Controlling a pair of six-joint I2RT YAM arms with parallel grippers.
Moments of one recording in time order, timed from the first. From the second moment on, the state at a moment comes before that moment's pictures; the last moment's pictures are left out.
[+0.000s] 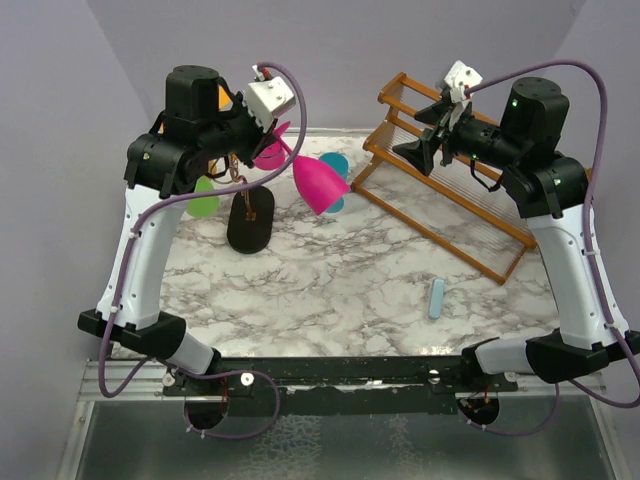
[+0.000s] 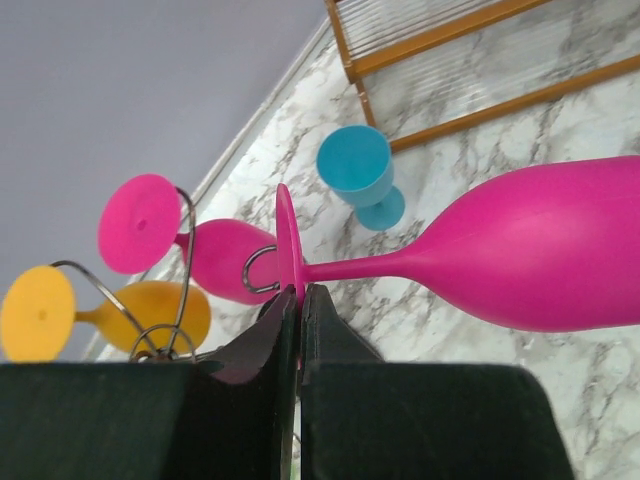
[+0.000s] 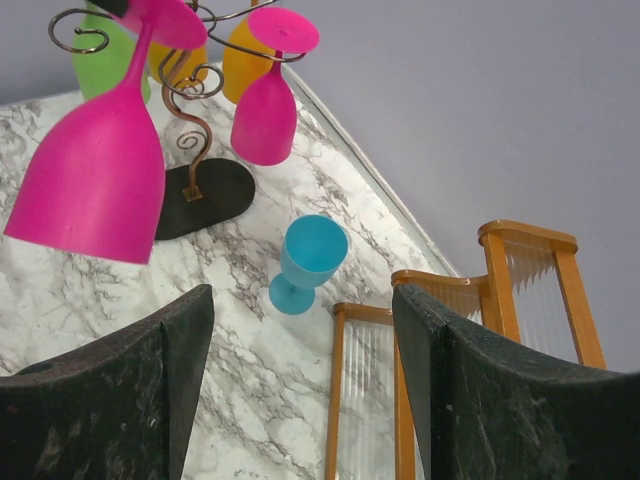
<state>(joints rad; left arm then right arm) -0.35 1.51 2.10 -1.02 0.41 0.46 0.33 1.35 1.86 -0.68 -0.58 -0.39</state>
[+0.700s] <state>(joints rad) -0.35 1.44 1.97 -1.09 0.03 0.83 0.29 1.32 1.81 -0.66 -0.62 -0.39</state>
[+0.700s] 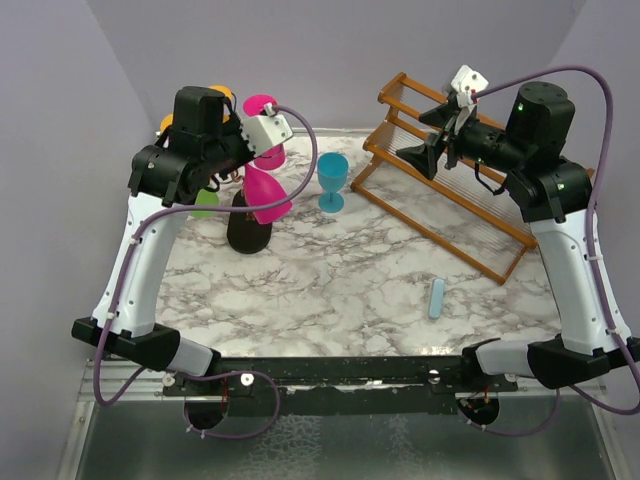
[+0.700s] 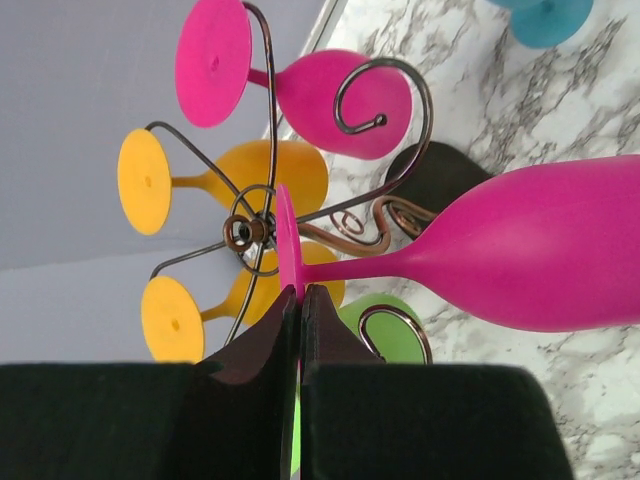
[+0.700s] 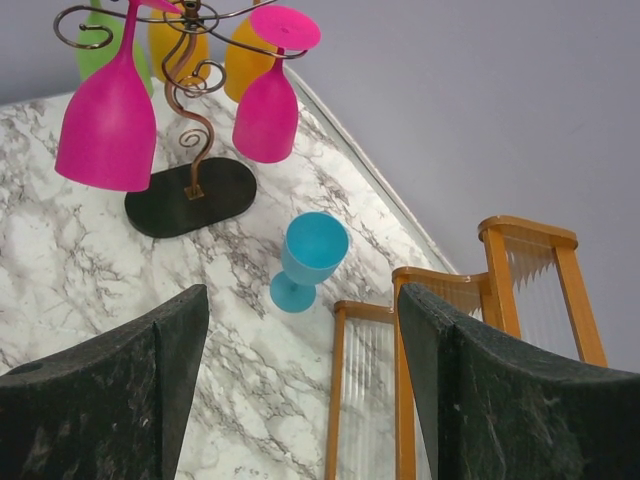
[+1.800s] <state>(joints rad) -0.35 1.40 1.86 -1.07 -0.18 0.96 0.27 1.29 1.76 -0.65 -0.64 -0.39</state>
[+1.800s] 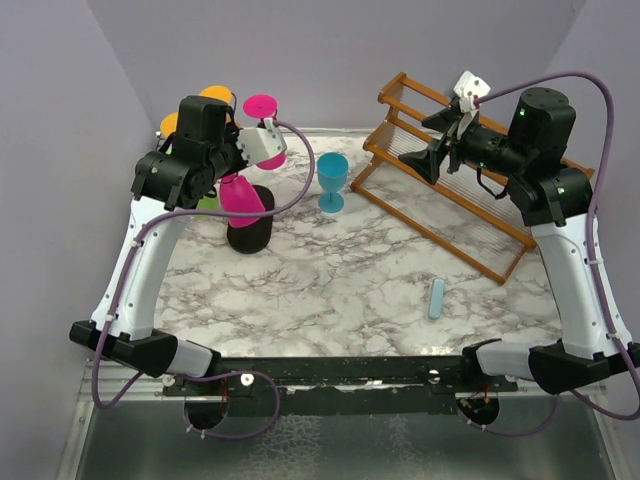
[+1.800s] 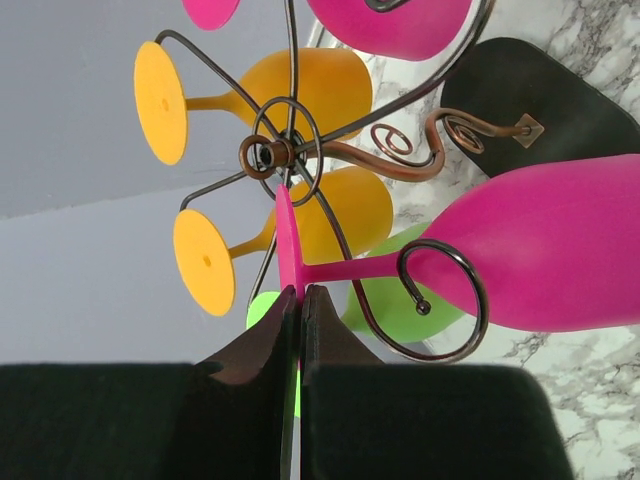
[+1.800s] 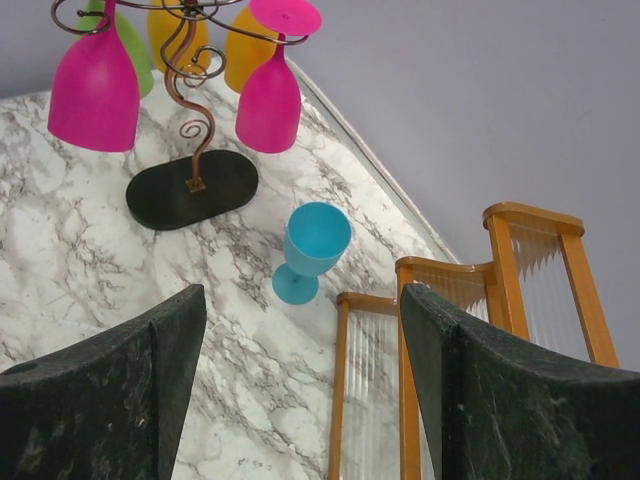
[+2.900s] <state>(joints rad) -0.35 1.37 1.91 -1.23 -0.11 1.02 0.25 1.27 1.71 -0.63 -0.67 -0.39</state>
